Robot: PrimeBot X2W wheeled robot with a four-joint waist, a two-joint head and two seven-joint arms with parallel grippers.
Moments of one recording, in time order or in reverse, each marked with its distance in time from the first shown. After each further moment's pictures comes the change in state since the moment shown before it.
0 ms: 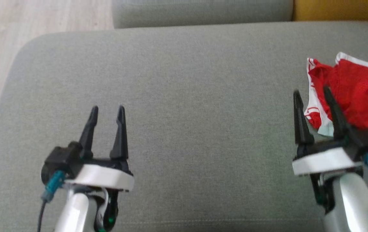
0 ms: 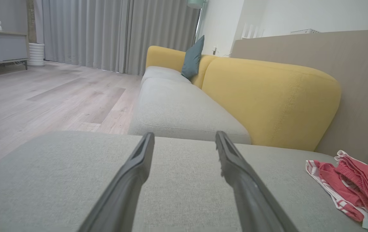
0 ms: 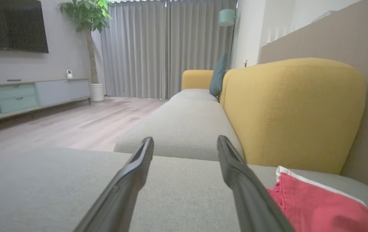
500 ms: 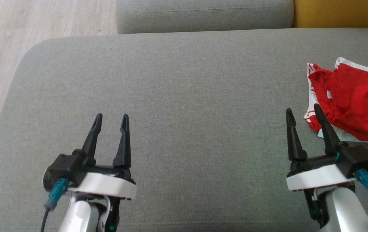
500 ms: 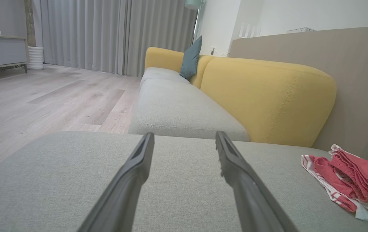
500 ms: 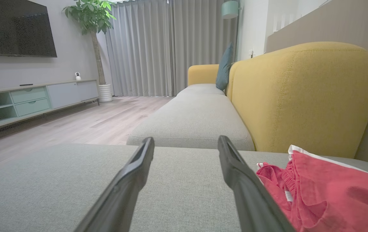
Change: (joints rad) left arm 0.053 0.000 -0.014 -0.027 0.021 -0.007 0.000; right arm 0.083 0.008 0.033 0.027 0.052 0.000 -0.059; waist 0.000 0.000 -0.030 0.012
